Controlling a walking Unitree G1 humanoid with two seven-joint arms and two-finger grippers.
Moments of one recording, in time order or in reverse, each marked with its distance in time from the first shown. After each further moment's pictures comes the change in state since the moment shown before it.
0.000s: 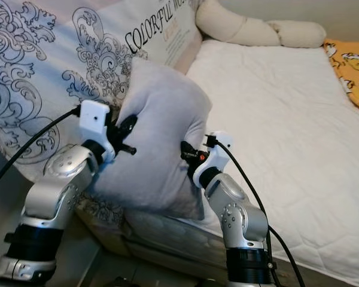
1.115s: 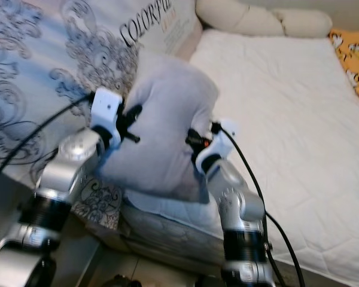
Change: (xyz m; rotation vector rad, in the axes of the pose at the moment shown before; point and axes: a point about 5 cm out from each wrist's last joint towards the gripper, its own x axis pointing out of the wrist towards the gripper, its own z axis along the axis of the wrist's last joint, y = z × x) left arm 0.037 0.014 0.008 0.187 0.001 -0.017; right arm 0.022 -0.007 0.026 -0.004 -0.086 -0.110
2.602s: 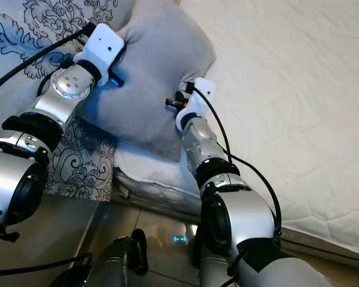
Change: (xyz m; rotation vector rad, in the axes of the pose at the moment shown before) left arm 0.042 0.063 0.083 0.504 -0.120 0.198; right arm 0.076 0.041 0.029 -0.177 -0.132 -0.038
